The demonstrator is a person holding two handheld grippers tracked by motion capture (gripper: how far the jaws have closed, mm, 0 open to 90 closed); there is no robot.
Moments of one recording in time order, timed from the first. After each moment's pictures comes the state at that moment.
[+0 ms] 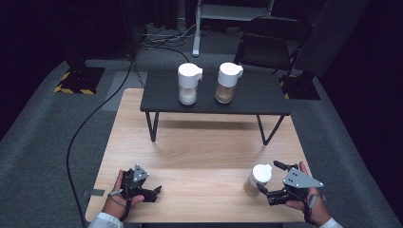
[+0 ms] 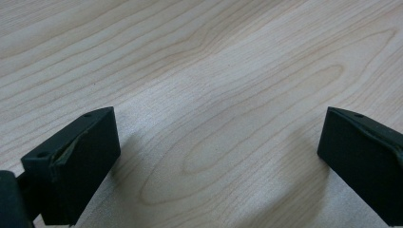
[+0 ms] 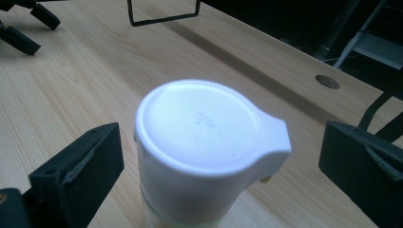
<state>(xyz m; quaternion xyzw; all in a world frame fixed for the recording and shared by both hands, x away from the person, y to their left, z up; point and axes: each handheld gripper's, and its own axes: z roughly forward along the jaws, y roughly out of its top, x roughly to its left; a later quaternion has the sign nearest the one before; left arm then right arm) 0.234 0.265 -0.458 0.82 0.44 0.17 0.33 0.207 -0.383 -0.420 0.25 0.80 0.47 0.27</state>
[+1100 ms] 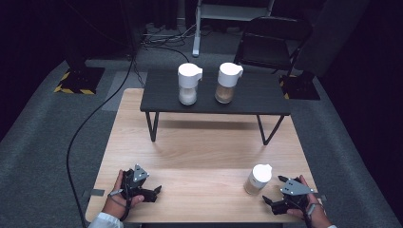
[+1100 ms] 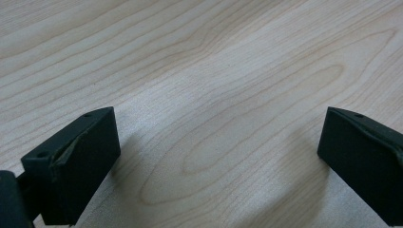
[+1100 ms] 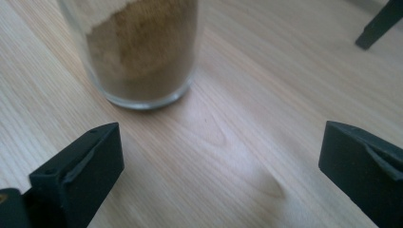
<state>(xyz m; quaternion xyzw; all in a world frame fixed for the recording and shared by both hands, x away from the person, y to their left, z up) 0.234 0.265 -0.458 0.82 0.44 0.17 0.33 0.216 -0.399 -0.467 0.29 0.85 0.36 0.24</state>
